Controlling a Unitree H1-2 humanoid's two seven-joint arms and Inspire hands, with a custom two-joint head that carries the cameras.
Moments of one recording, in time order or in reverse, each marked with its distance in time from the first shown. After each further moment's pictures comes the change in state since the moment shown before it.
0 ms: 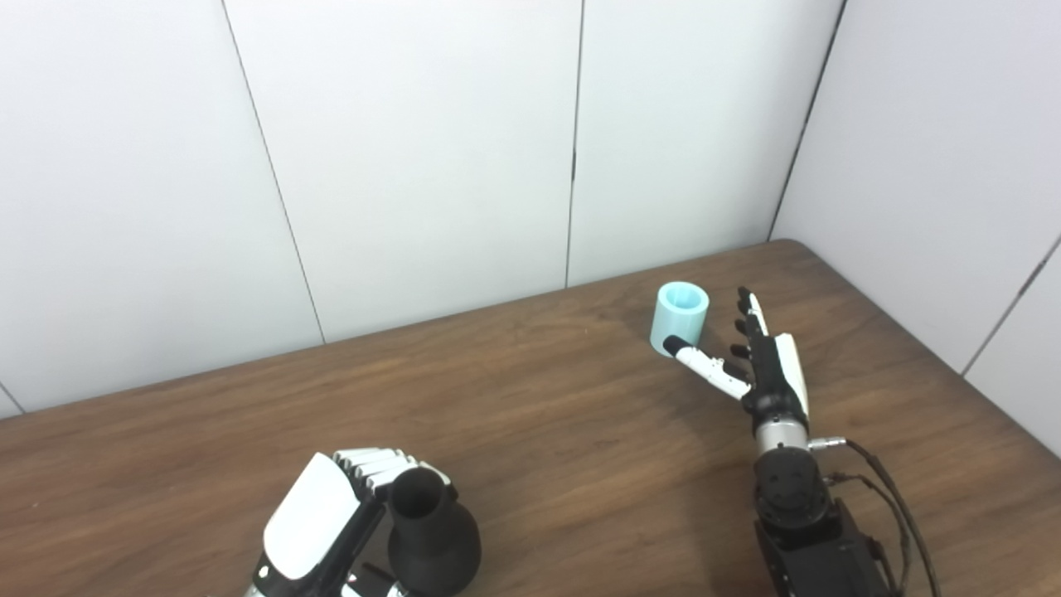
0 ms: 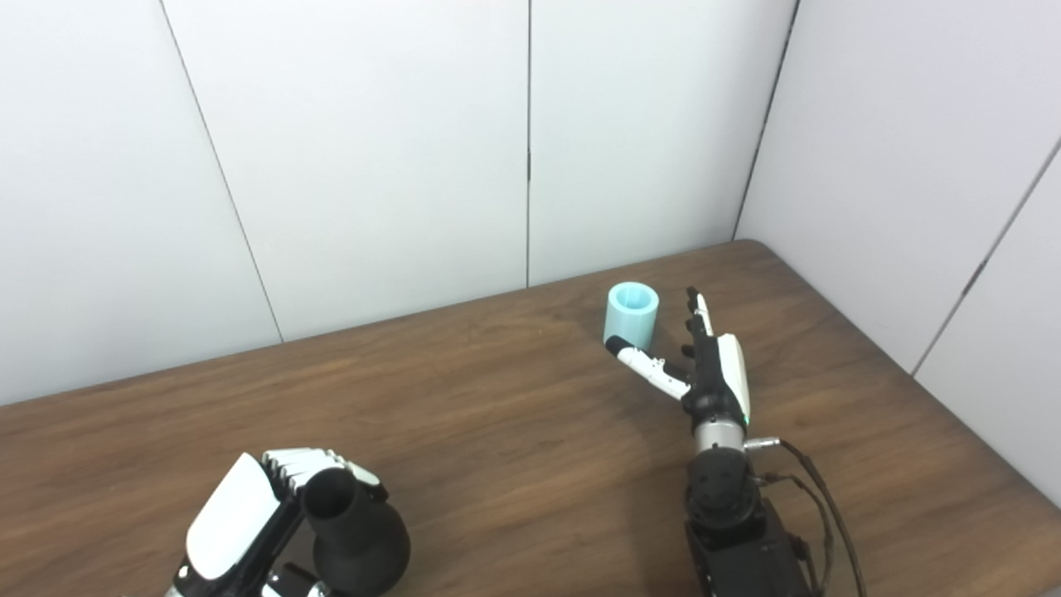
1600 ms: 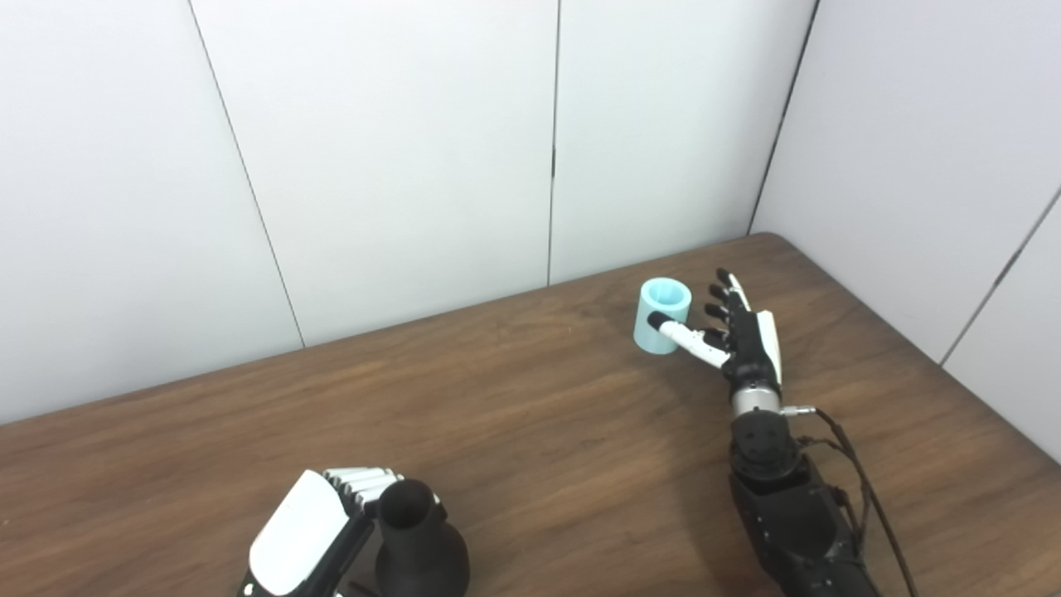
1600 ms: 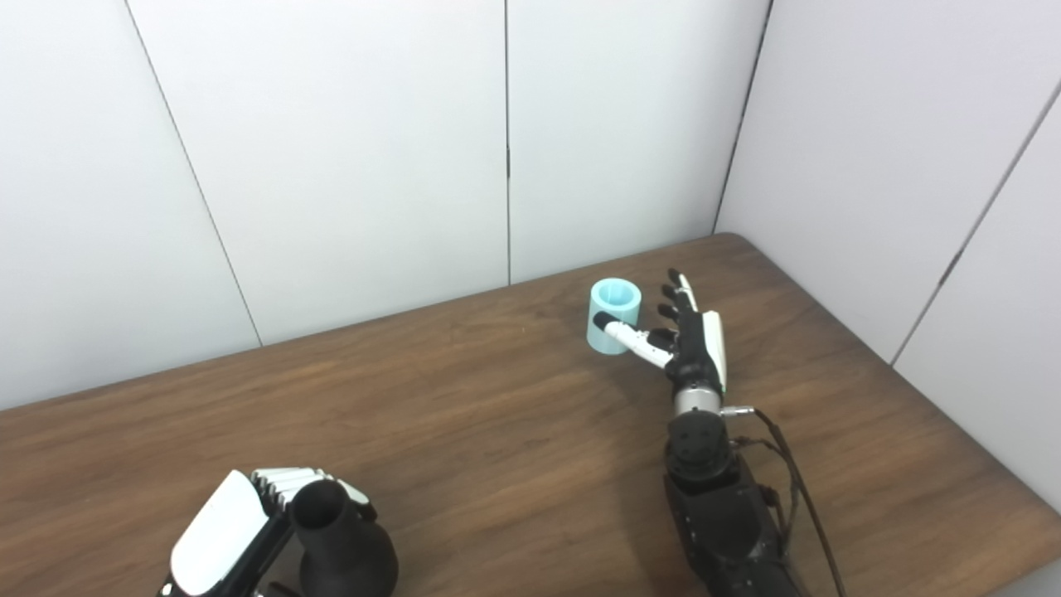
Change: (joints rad) left arm 0.074 0.033 0.100 -0.081 -0.013 0.000 -0.162; right arm -0.154 -0.043 0.049 0.232 0.124 -0.092 -0.051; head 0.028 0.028
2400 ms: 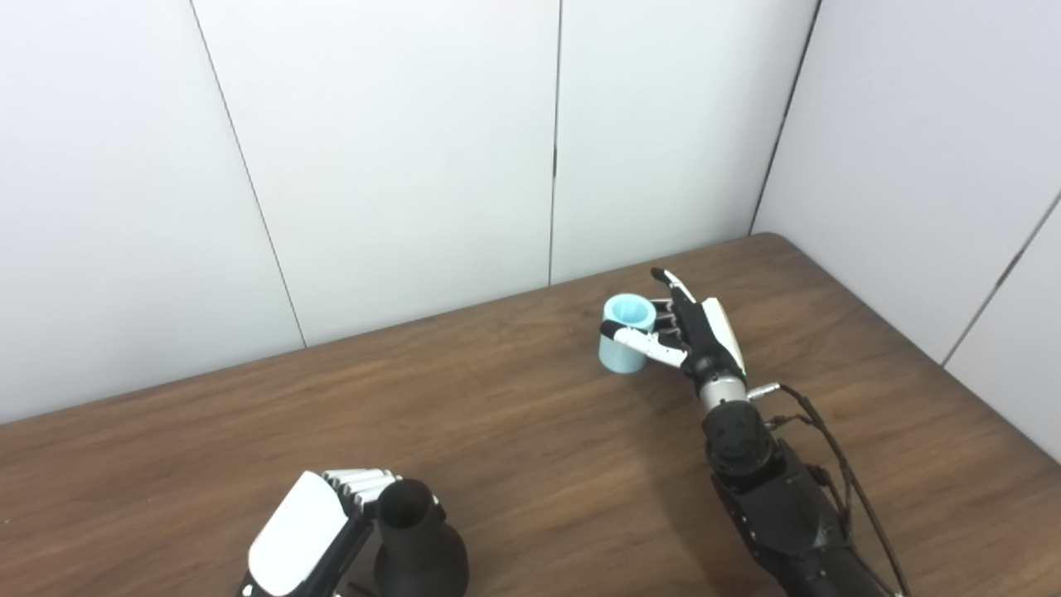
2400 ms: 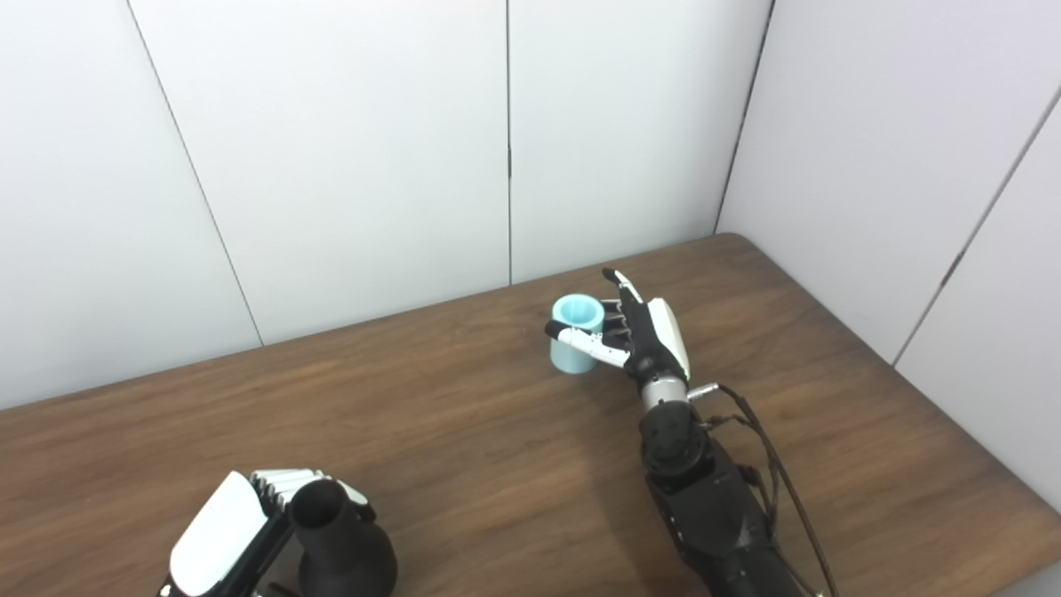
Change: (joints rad) left arm 0.010 -0.002 0.017 -0.005 0.000 0.000 -0.012; right arm -0.017 -0.047 0.138 -0.030 -0.090 0.053 0.080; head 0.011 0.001
